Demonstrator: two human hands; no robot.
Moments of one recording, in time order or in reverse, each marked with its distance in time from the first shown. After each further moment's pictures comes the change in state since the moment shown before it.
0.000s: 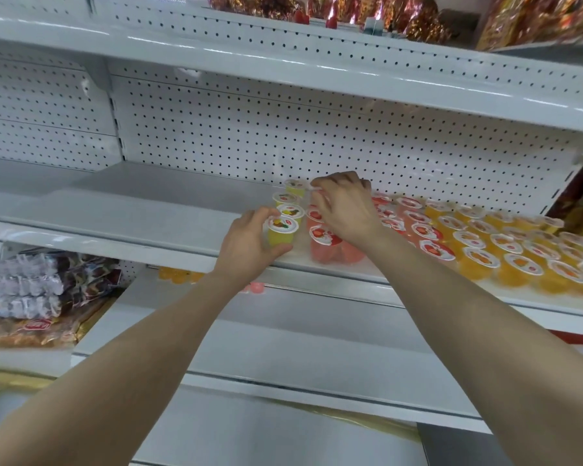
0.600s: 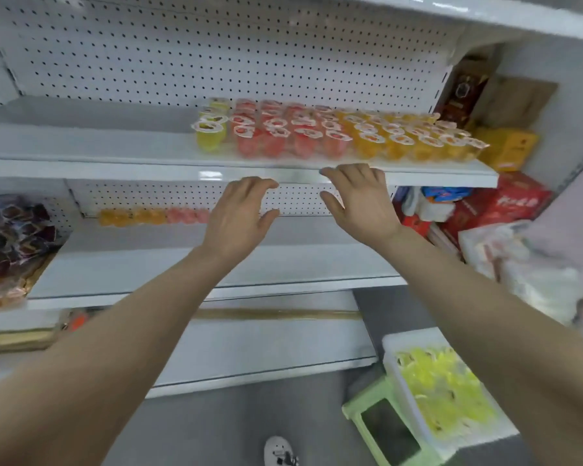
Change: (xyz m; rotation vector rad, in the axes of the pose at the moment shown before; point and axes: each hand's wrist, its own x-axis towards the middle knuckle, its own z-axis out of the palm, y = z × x) left_hand -0.164 0.090 0.023 0.084 -0.067 0.374; right_hand -0.265 0.023 -0.091 -0.223 0.066 0.041
